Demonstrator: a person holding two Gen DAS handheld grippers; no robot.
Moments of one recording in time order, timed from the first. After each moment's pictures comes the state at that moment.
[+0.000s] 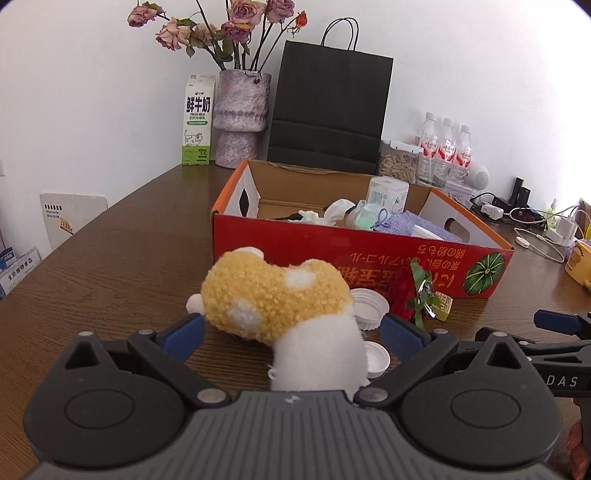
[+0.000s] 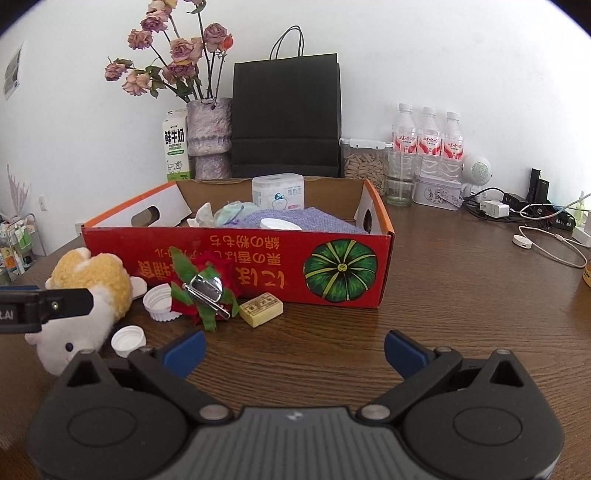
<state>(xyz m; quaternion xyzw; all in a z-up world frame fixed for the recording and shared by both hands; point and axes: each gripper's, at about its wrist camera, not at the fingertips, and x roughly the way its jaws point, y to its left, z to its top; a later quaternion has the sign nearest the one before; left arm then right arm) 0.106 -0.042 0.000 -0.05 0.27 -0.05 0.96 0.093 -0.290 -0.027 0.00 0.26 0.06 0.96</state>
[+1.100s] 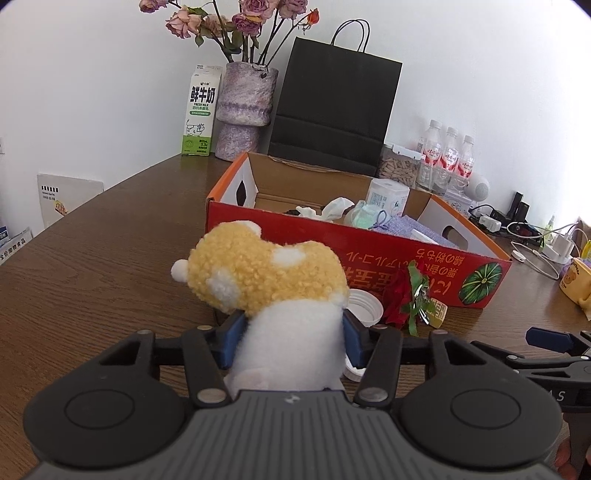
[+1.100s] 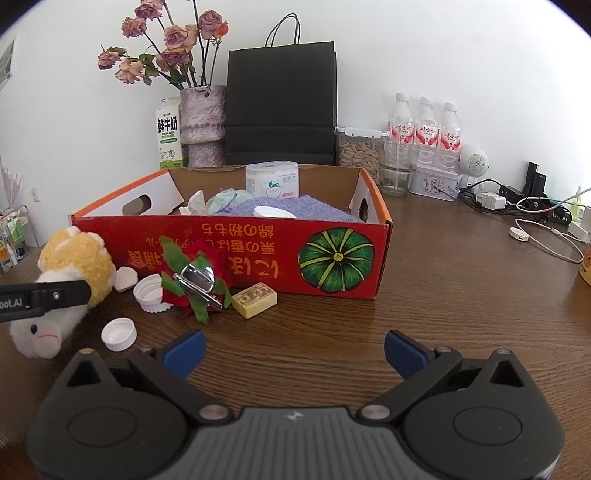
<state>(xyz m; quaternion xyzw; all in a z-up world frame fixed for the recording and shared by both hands) 0.108 -0.041 -0.004 -0.08 0.26 -0.05 0.96 0.099 -0.289 -0.031 -0.01 0.28 0.05 0.96</state>
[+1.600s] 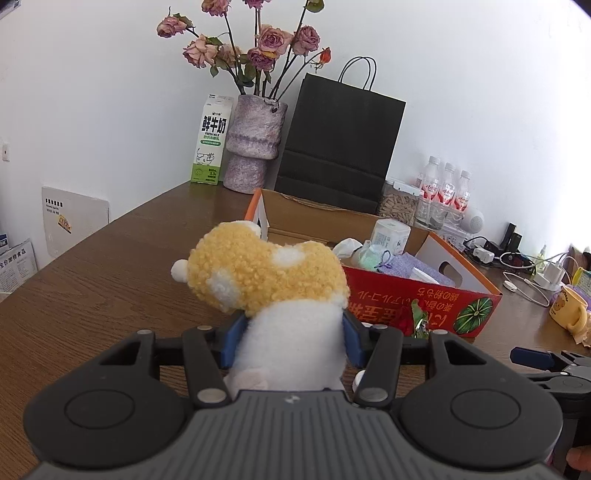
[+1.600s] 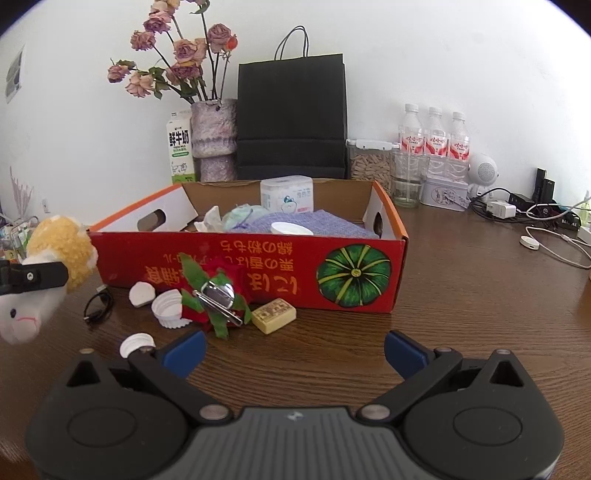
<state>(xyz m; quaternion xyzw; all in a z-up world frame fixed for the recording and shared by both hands) 0.092 -0.010 0.017 -0.10 0.22 -0.05 0.97 0.098 -0.281 -0.025 0.01 0.26 0.07 0.96</state>
